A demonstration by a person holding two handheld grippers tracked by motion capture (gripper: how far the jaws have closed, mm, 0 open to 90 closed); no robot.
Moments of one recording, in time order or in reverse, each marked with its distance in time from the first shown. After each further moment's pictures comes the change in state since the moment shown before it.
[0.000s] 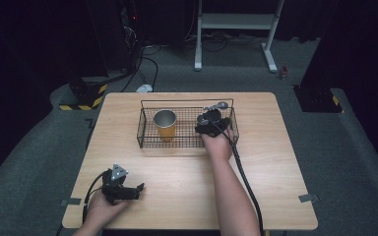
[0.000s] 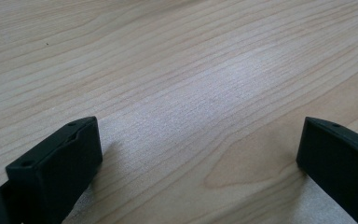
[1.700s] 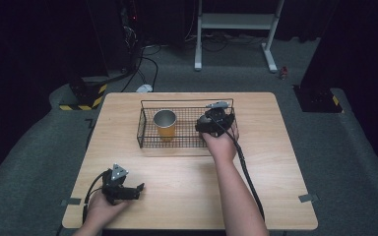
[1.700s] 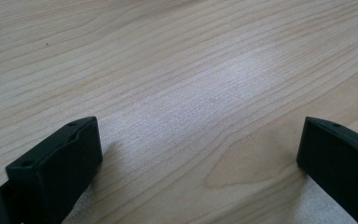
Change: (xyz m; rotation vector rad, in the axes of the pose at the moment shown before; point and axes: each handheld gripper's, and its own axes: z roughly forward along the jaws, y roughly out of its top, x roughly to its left) left arm 0.000 0.000 0.000 -0.001 0.001 0.002; right arm 0.001 0.005 -0.044 -0.121 0.005 -0.035
